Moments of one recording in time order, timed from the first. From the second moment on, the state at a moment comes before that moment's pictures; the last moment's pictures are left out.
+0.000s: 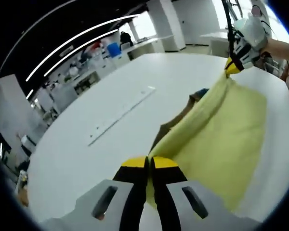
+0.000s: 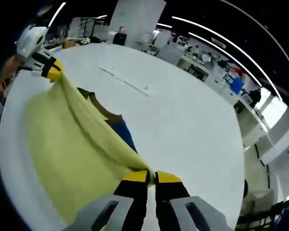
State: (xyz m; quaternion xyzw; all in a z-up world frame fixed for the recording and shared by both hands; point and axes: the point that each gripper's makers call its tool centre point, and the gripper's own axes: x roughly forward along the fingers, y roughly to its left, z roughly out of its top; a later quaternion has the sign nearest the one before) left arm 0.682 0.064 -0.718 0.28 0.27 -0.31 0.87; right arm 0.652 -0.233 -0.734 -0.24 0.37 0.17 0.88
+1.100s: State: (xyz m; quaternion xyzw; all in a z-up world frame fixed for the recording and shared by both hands) left arm 0.687 0.094 -0.745 0.24 0.28 -0.32 0.87; right arm 0.654 -0.218 -0.746 -0.20 0.36 0.26 0.87
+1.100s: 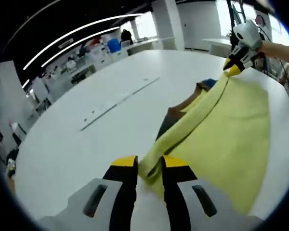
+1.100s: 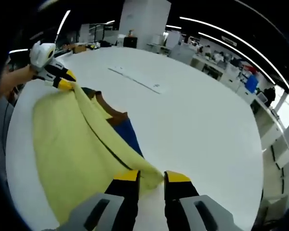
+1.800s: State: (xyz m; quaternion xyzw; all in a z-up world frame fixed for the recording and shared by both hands) left arm 0.697 0.102 -0.761 0.39 0.25 -0.33 0.82; right arm 0.661 -0.228 -0.766 -0.29 0.36 0.29 0.84
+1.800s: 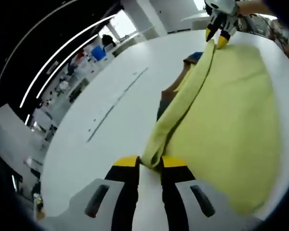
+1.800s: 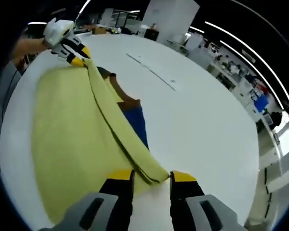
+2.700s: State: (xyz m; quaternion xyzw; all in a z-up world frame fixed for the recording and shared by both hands) left arm 0.730 0.117 -0.757 0.15 0.31 -0.20 0.92; right arm 0.701 -0.243 -0.755 -0.10 0.35 0.16 0.92
